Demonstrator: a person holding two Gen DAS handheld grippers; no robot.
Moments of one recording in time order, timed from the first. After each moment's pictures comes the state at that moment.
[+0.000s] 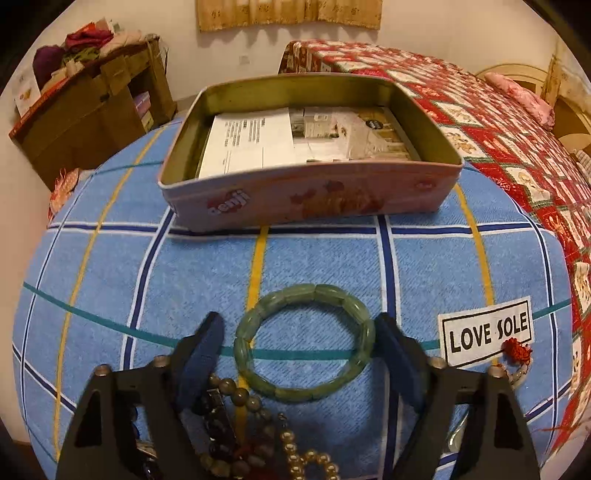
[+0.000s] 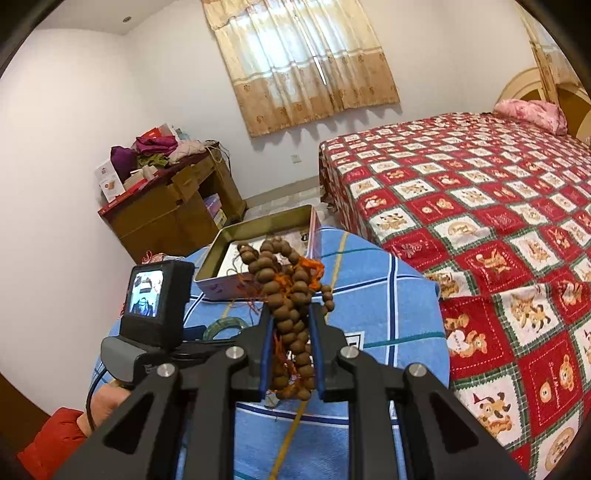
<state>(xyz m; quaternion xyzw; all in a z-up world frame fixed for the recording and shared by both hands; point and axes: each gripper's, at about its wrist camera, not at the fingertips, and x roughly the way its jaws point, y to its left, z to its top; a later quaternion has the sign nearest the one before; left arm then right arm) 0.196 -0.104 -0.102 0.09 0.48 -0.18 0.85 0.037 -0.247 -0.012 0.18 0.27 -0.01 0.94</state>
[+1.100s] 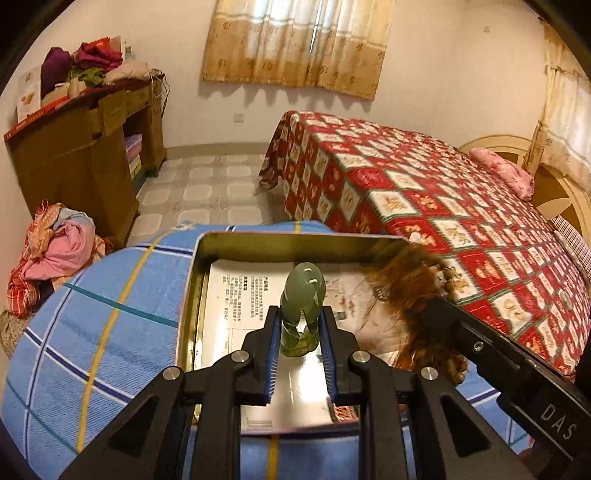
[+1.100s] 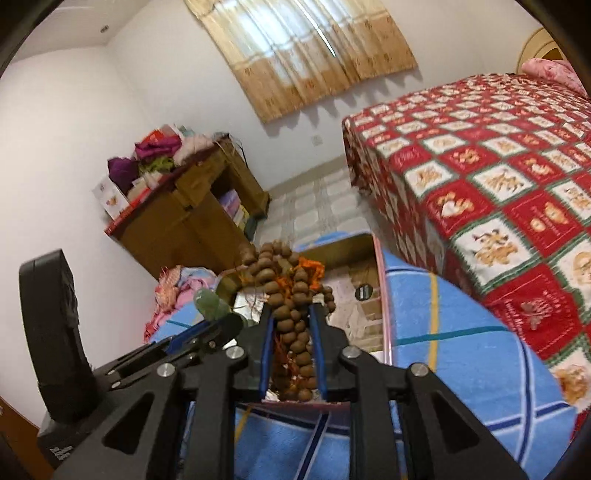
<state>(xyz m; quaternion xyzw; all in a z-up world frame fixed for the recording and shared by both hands) 0.299 -0.108 -0.049 0.00 0.39 -0.22 0.89 0.231 -0.248 -0.045 0.24 0.30 0.05 0.92</state>
